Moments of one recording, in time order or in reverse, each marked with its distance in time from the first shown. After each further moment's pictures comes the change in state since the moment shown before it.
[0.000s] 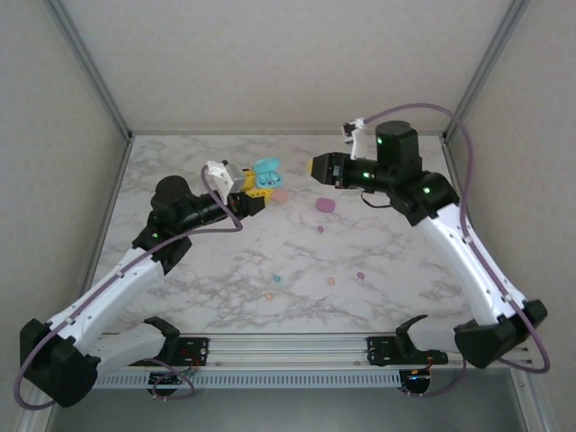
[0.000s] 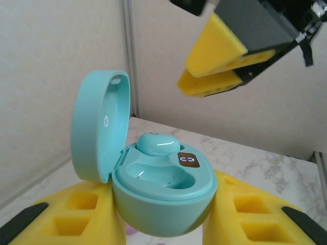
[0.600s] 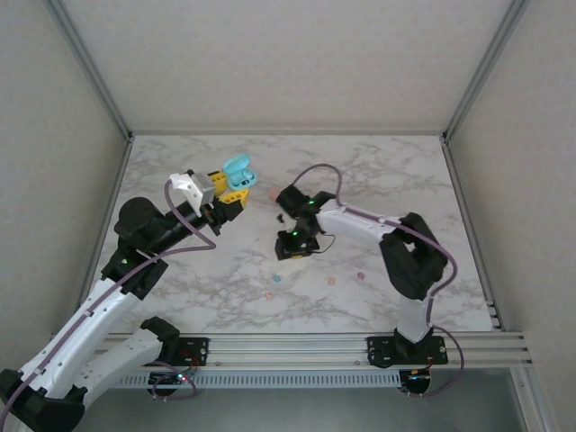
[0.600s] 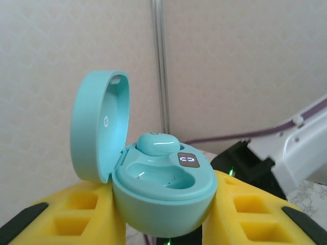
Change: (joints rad) left arm 0.000 -0.240 -0.011 -0.120 -0.138 0.008; right arm 0.325 0.639 -0.092 -0.201 0.142 -0.095
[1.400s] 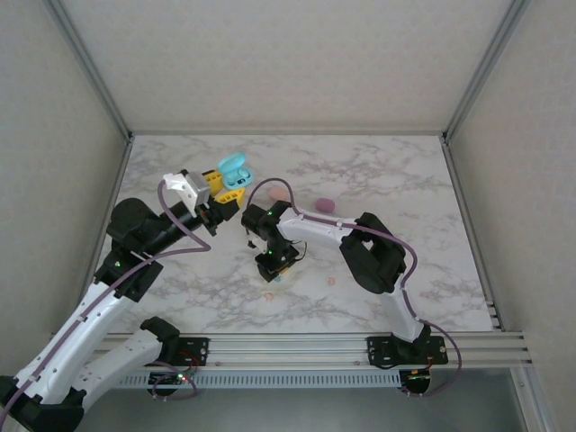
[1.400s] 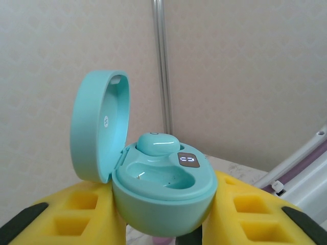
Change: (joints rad) left arm 0.000 -0.018 0.033 -0.040 -0.006 0.007; right arm 0.150 0.225 0.241 -0.239 0.106 -0.274
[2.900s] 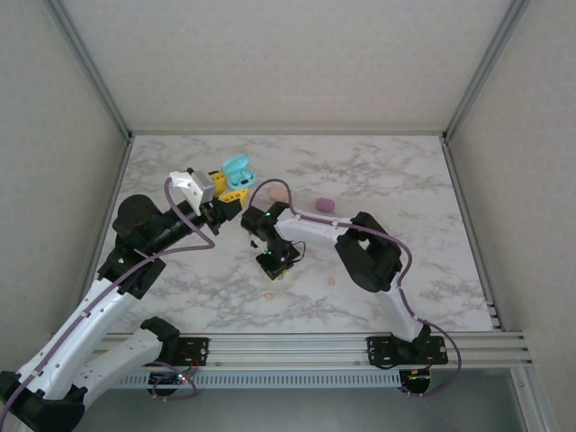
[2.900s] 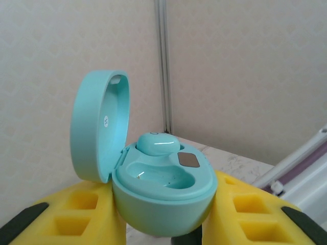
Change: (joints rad) left arm 0.000 0.023 0.000 -0.024 -0.004 0.000; right arm -0.021 0.006 -0.022 0.022 0.022 0.080
